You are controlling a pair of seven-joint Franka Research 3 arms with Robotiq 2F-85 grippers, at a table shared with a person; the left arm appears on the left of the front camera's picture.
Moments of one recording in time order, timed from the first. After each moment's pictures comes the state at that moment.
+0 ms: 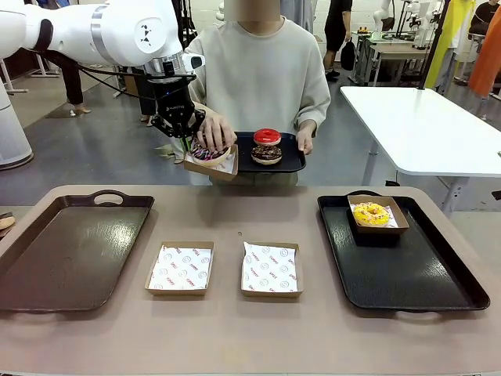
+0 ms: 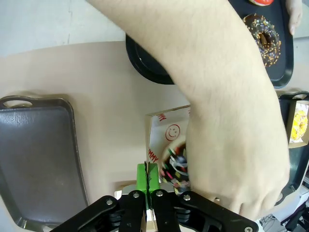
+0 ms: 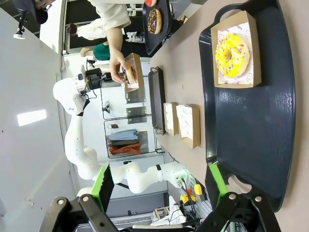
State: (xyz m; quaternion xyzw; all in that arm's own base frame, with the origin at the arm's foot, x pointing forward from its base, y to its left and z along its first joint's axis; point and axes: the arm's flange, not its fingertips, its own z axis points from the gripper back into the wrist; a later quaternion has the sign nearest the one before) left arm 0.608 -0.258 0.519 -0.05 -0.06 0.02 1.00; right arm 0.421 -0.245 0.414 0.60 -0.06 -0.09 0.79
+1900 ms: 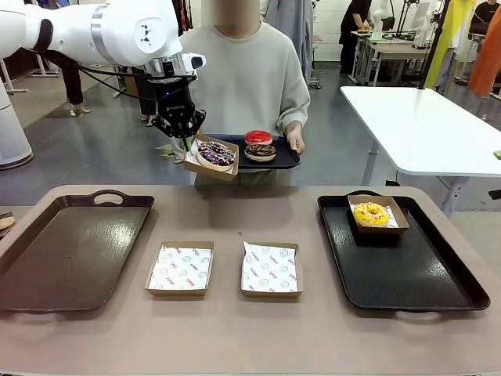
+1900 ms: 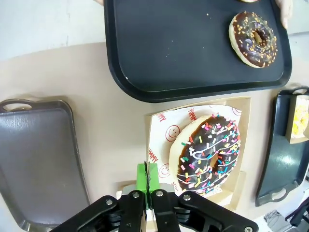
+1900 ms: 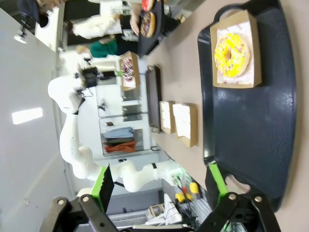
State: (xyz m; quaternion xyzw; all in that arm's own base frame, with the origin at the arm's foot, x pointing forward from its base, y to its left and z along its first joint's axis) left arm 0.605 -0.259 0.521 -0.05 -0.06 -0.01 1.00; right arm 0.428 -0.230 0.422 0.59 -0.05 -0.07 0.80
